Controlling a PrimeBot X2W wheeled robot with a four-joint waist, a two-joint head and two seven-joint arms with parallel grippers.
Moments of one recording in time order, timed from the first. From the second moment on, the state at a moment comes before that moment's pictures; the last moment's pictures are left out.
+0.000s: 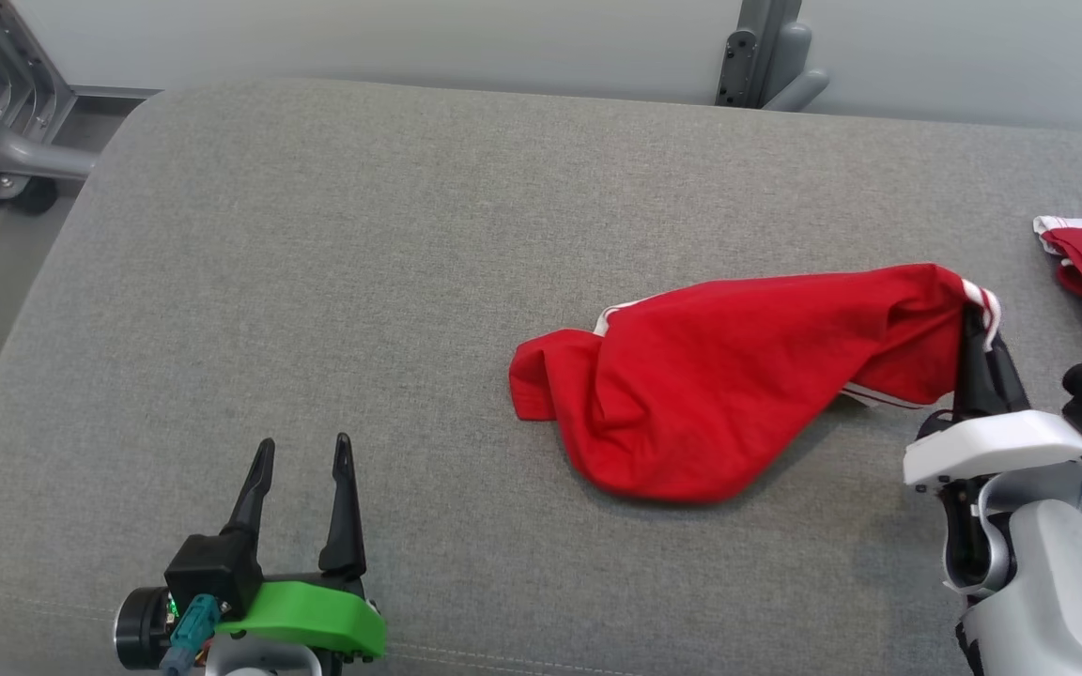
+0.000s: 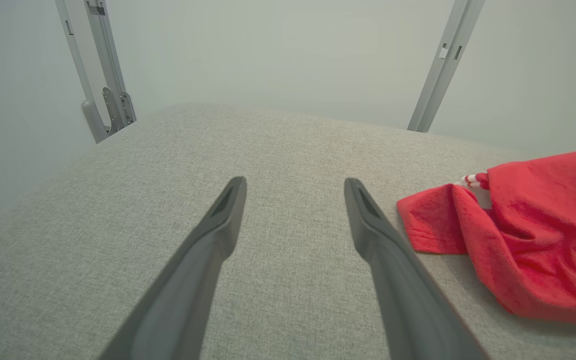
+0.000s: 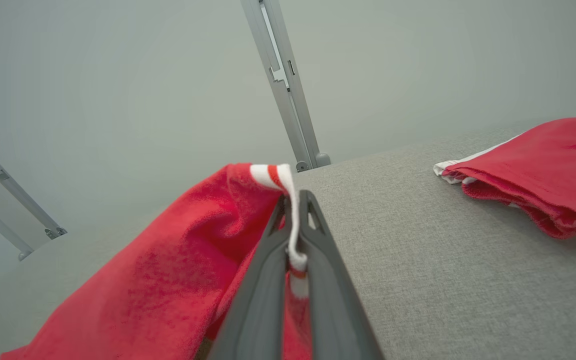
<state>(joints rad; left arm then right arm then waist) -0.05 0.05 -0.17 0.22 -0.25 0.02 -0.26 -0.31 -0.05 -0.17 0.41 0.31 0.13 -0.26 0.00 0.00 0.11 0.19</state>
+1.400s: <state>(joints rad) -0.08 0.05 -0.16 0.21 -0.23 0.02 -0.26 -0.10 -0.05 -0.38 0.31 0.23 0.13 -0.20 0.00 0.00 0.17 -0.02</state>
